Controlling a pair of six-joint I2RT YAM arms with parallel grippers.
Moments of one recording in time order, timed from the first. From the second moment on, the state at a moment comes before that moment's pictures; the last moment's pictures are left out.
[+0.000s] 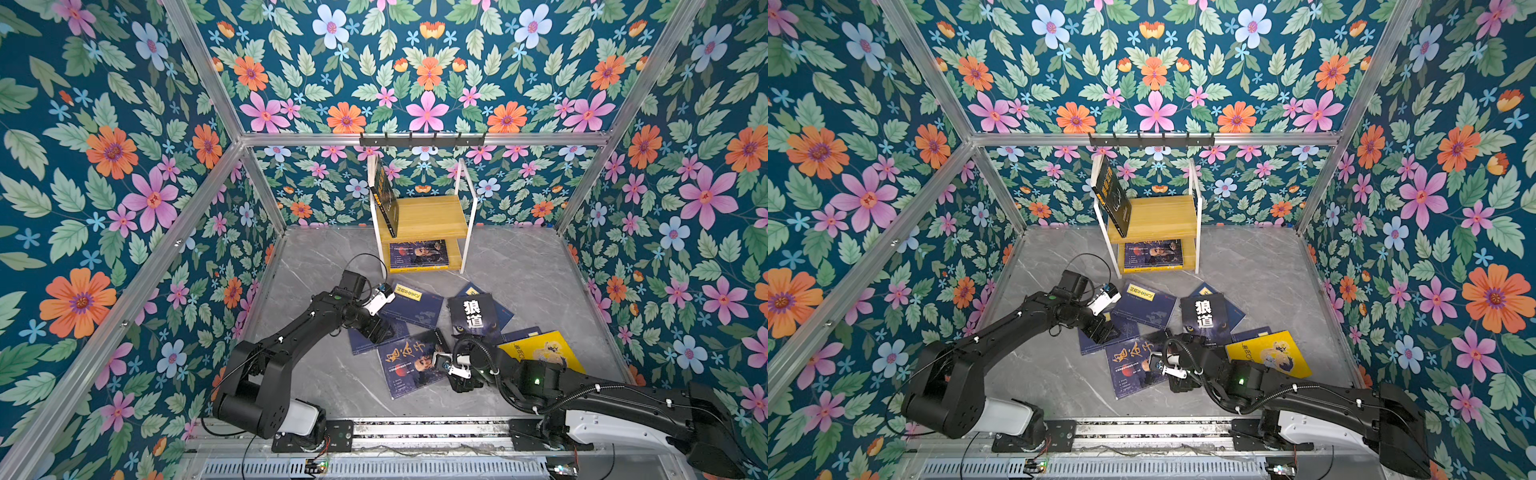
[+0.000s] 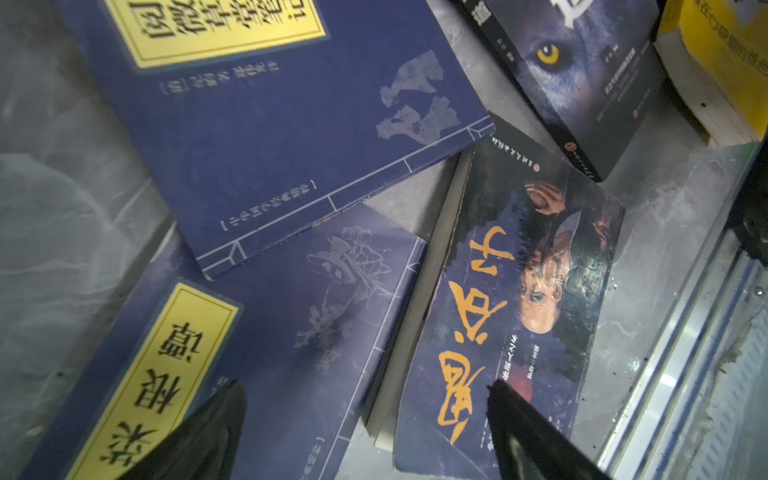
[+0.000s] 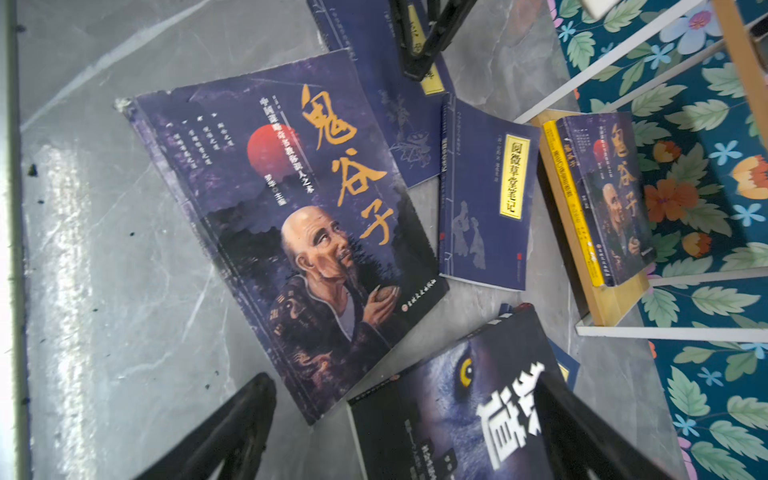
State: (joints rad) left arm -0.40 1.44 0.87 -0.59 0.46 0.32; right arm 1.16 0.97 0.52 -0.27 0.29 -0.50
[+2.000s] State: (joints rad) left arm -0.50 1.51 0.73 -0.46 0.25 0.45; right arm 1.25 1.63 0.54 0.50 0.51 -0.93
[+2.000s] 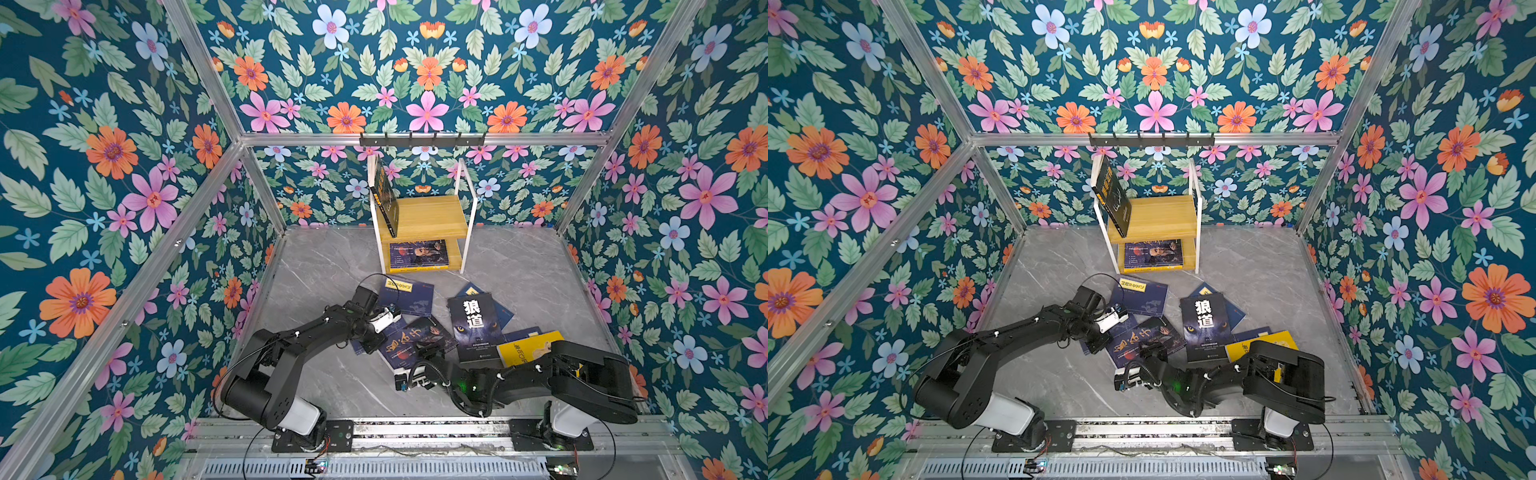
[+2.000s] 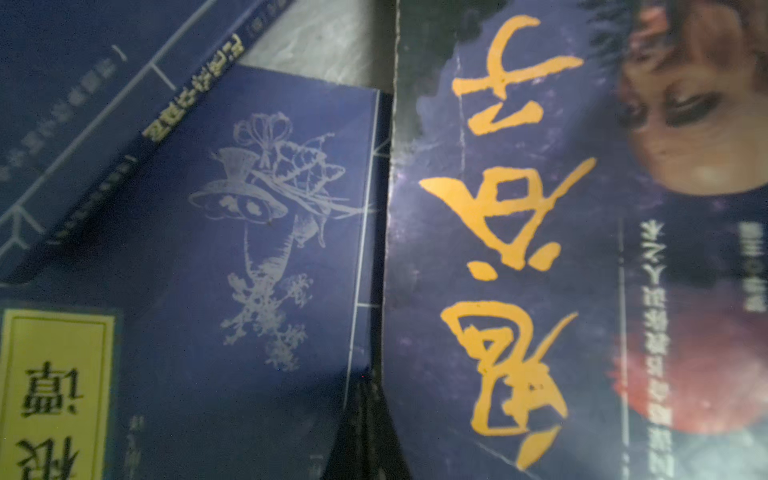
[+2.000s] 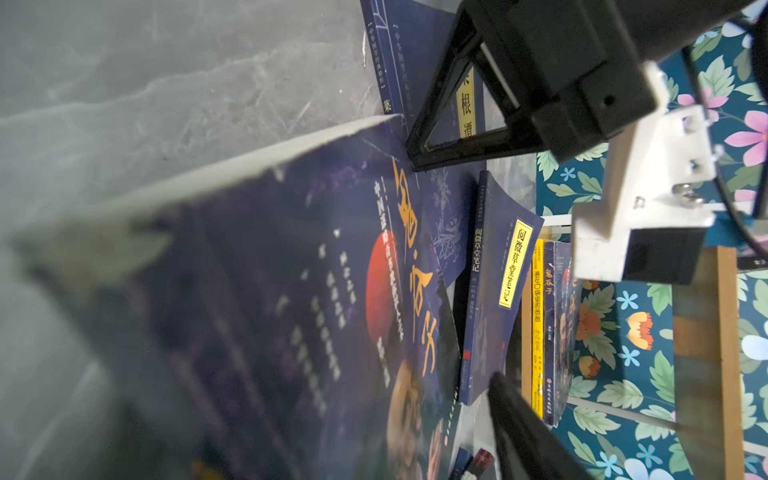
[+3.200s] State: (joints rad) left arm -0.07 1.23 0.67 -0.27 0.37 0.21; right arm 1.11 1.00 0.53 0.07 0.42 -0.54
